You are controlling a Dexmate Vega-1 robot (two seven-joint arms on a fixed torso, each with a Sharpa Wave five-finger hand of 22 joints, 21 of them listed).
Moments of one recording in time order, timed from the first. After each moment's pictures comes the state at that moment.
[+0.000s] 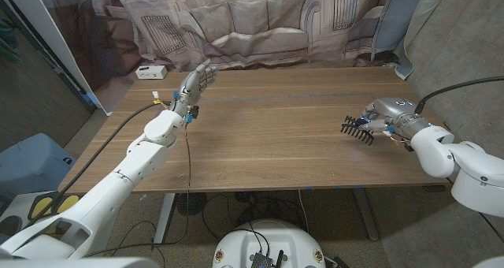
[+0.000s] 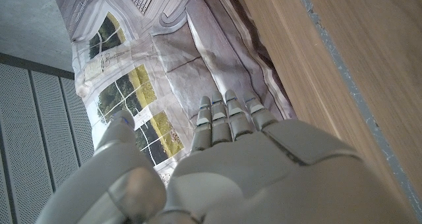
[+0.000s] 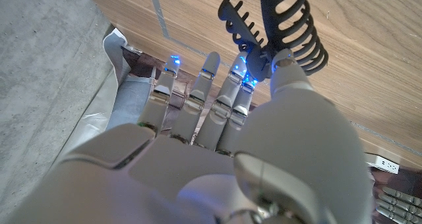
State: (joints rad) left arm 0.86 0.61 0.33 -1.54 -0.56 -0.24 0.07; left_hand 0.22 0.05 0.38 -0.13 0.17 0.35 0.11 0.19 0.18 0.34 0.08 0.22 0.20 0.28 0.07 0.19 0.17 0.15 0.10 0.20 0.18; right arm -1.57 -1.29 0.02 -2.30 -0.40 -0.65 -0.11; right_hand 0.97 0.06 0.23 -0.13 0.21 0.97 -0.13 0.31 0.21 1.14 -0.19 0.23 0.20 0.85 -0.11 0.26 0.22 0.57 0.21 0.19 0.17
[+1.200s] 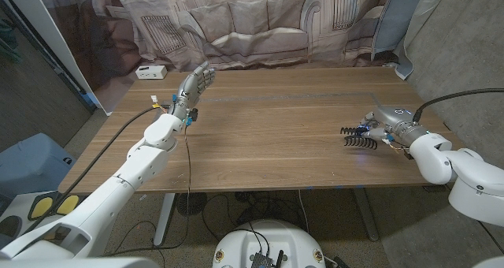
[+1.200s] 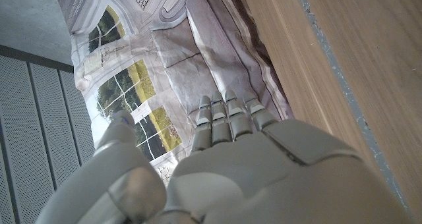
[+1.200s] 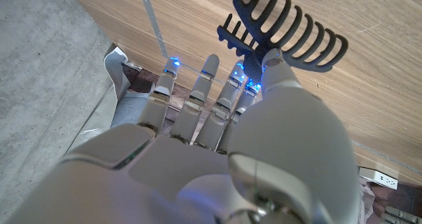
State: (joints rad) left arm 0.89 0.61 0.32 -1.54 -0.57 -0.26 0.08; left_hand 0.23 0.05 0.38 -0.13 0.17 0.36 0.11 0.19 0.18 0.34 0.08 0.22 0.20 0.28 0.07 0.19 0.17 0.14 0.10 0.20 0.18; right arm -1.58 -1.25 0.00 -2.29 -0.47 -0.65 -0.05; right_hand 1.02 0.11 0.22 -0.14 0.20 0.94 -0.19 0.28 0.21 1.04 -0.20 0.20 0.21 0.81 -0.09 0.25 0.23 0.56 0.22 0.19 0.17
